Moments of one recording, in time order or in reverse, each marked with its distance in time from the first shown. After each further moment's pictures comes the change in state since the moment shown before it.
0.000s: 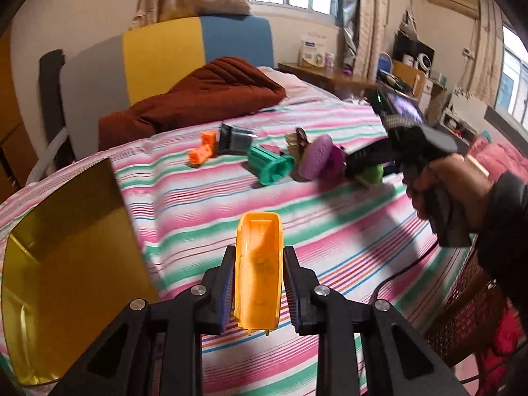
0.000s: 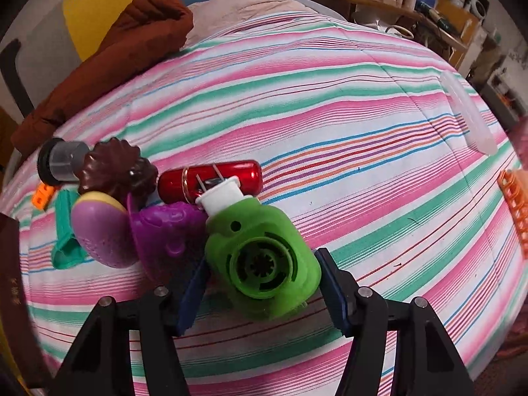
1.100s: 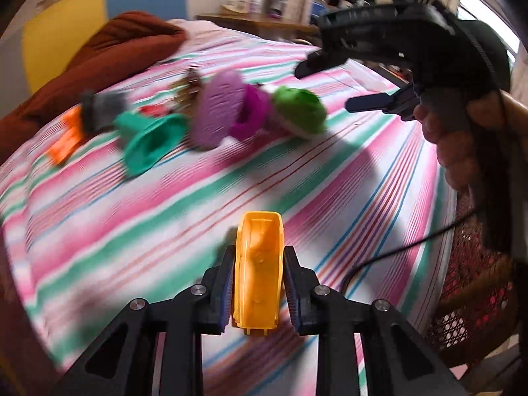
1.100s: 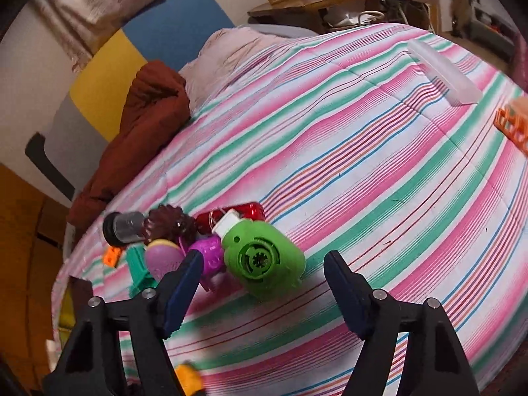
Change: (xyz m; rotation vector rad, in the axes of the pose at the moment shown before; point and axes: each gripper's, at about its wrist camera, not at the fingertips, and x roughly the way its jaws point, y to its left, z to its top) left arm 0.096 -0.052 -0.001 0.188 0.210 -0.263; right arm -0.042 -0.036 -0.008 0.271 -0.134 0.264
